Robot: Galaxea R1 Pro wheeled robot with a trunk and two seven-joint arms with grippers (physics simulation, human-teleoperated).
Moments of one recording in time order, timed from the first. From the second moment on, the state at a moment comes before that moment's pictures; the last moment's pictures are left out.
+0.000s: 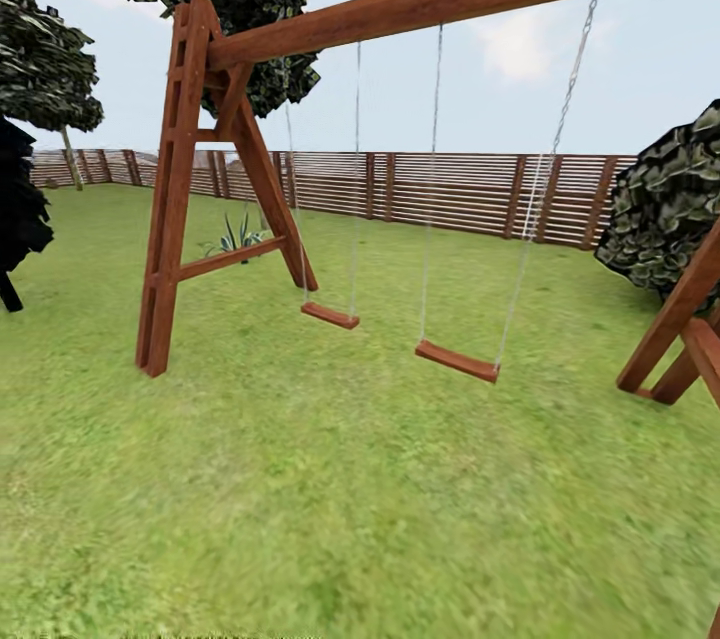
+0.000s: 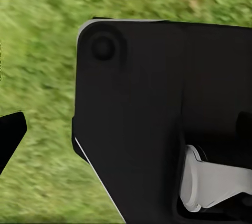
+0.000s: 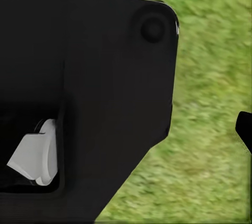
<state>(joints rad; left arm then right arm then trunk) 0.03 -0.04 0.06 -0.01 0.01 -0.26 0.00 0.03 0.07 0.05 0.01 0.03 -0.22 -0.08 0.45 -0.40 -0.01</state>
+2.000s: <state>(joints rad) -0.21 0.02 0.22 -0.32 0.00 0.03 0.06 -0.20 0.10 0.06 -0.34 0.02 0.19 -0.08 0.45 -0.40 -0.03</state>
